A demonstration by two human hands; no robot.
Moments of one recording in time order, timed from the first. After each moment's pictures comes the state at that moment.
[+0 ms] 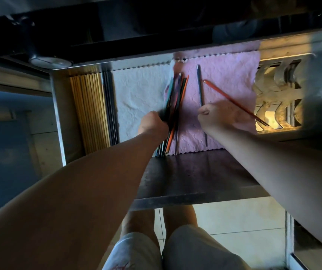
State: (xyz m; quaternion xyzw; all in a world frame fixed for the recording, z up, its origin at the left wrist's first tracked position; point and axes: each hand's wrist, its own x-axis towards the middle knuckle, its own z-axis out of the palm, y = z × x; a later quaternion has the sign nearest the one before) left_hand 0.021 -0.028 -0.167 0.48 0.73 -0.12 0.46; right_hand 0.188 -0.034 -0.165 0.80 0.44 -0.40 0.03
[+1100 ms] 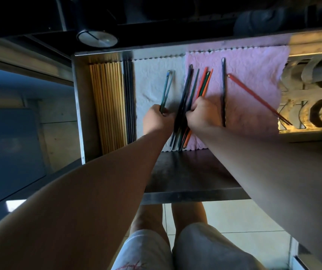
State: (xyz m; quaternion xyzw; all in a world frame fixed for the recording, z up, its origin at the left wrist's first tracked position) left_hand -0.018 -0.043 -0.167 0.38 0.79 0.05 0.48; right_hand 0.102 -0.034 -0.176 0.80 0.44 -0.41 0.01
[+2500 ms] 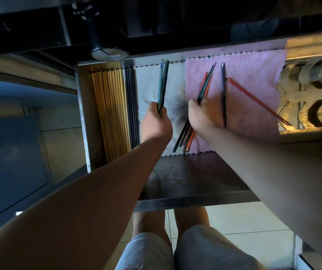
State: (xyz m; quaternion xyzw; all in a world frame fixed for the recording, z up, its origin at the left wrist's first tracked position) left_hand -0.028 -0.040 -0.147 0.40 0.78 0.13 0.47; right_hand 0.088 -0.015 -0.154 0.83 0.34 -0.44 -0.08
